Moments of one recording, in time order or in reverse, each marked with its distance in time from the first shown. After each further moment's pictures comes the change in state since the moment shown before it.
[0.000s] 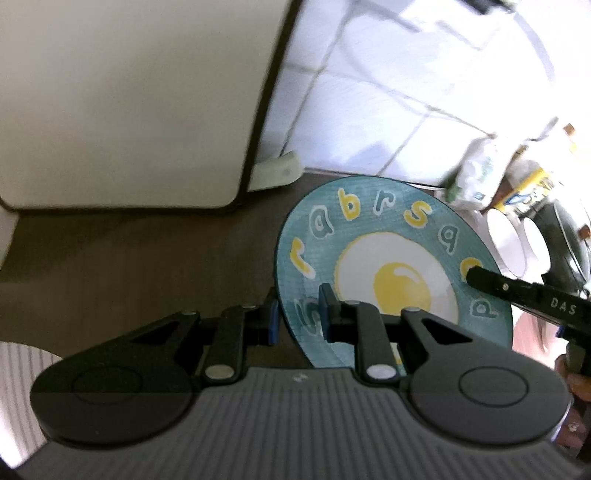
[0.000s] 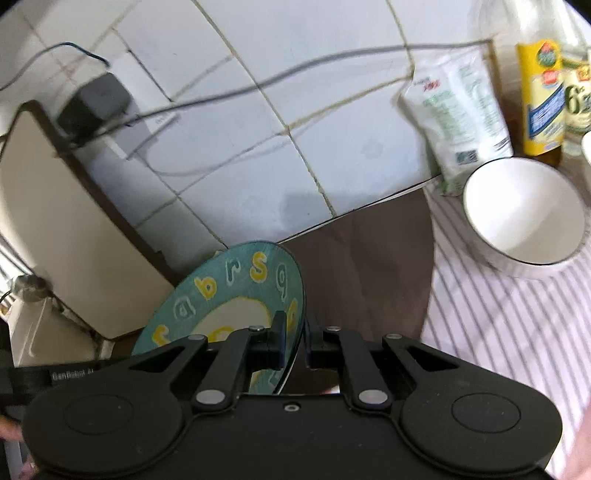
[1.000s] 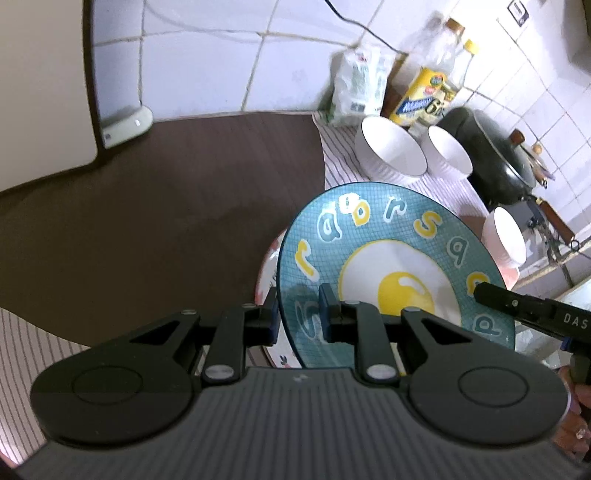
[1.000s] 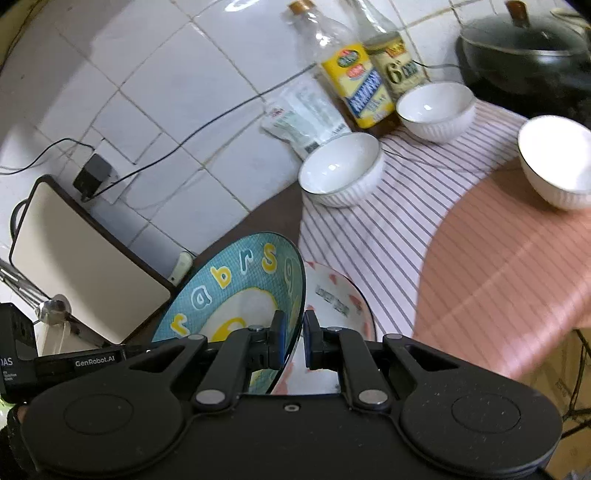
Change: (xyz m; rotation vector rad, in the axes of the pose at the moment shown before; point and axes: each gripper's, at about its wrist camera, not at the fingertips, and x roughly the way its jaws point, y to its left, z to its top) left arm -0.017 -0.114 -0.070 0.188 0.113 -0.116; right arm -0.152 -0.082 -0.093 0.249 -0.089 -0.052
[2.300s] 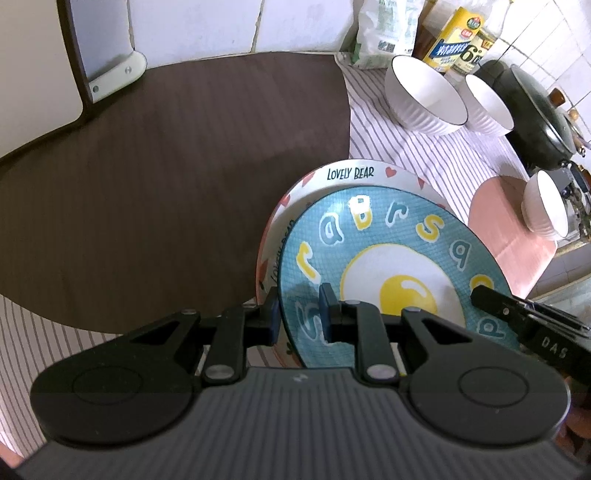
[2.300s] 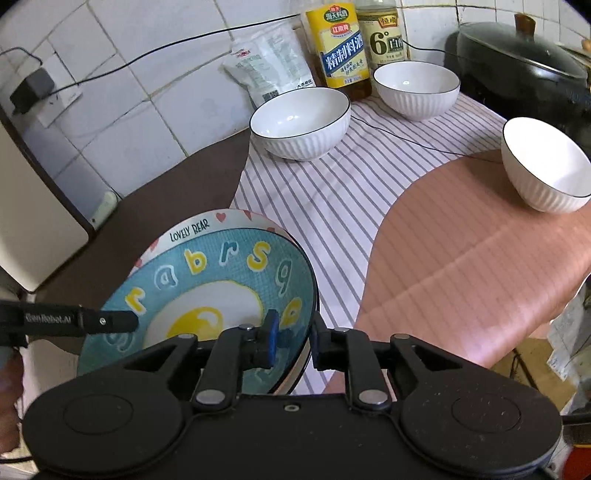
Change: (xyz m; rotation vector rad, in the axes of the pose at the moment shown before) left arm 0.046 -0.003 0.002 -0.002 0.168 0.093; right arm 0.046 0.002 -0.017 -0.160 0.097 -0.258
